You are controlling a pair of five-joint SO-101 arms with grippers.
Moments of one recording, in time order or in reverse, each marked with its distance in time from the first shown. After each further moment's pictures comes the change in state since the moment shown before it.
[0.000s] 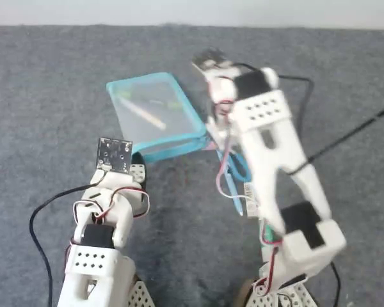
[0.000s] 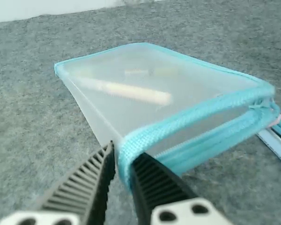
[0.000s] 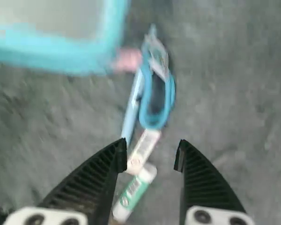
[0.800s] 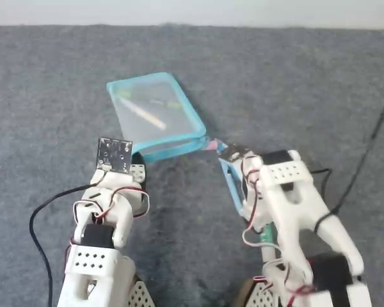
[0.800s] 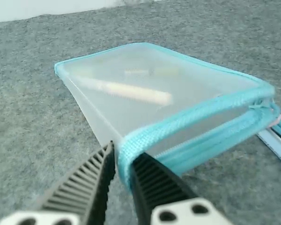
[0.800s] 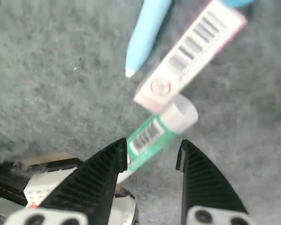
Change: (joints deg) left arm 0.0 0.0 0.0 0.0 0.0; right arm 5.8 -19.9 59.8 -21.9 14.4
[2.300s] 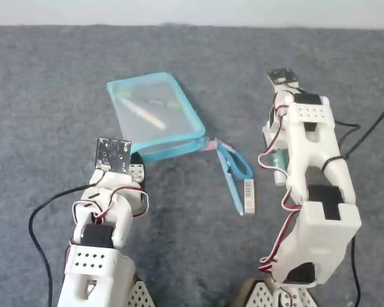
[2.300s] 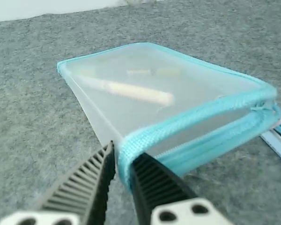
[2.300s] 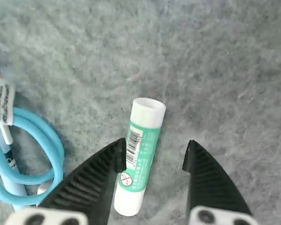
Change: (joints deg) left arm -0.4 0.0 0.0 0.0 0.0; right arm 15.2 32.4 -43.9 -9.4 -12.3
